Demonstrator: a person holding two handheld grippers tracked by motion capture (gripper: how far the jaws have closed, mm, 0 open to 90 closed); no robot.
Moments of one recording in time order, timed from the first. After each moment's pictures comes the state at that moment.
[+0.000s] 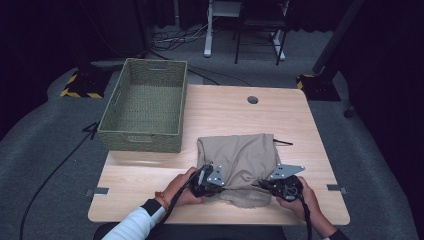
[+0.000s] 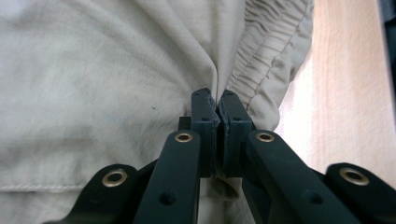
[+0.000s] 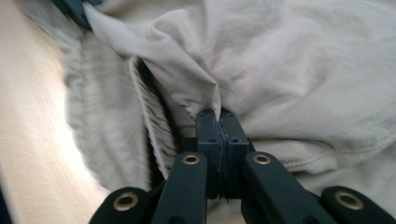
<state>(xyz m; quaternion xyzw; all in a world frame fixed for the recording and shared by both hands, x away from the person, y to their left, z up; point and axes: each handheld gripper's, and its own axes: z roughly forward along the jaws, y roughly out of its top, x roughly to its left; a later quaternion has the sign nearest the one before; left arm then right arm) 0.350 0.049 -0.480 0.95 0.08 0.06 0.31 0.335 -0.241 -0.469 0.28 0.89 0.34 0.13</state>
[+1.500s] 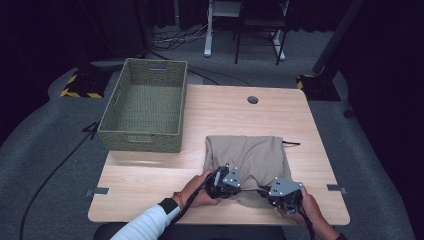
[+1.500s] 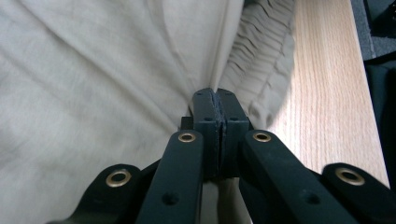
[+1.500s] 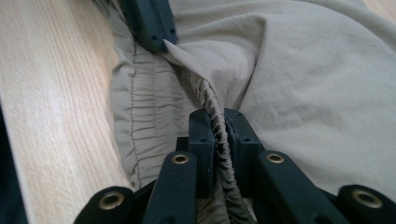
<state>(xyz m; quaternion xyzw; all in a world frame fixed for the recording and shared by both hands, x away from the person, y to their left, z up) 0.347 0.008 -0.486 0.93 0.06 0.03 0.35 0.305 -0.236 -0.476 0.18 0.91 0.33 0.19</state>
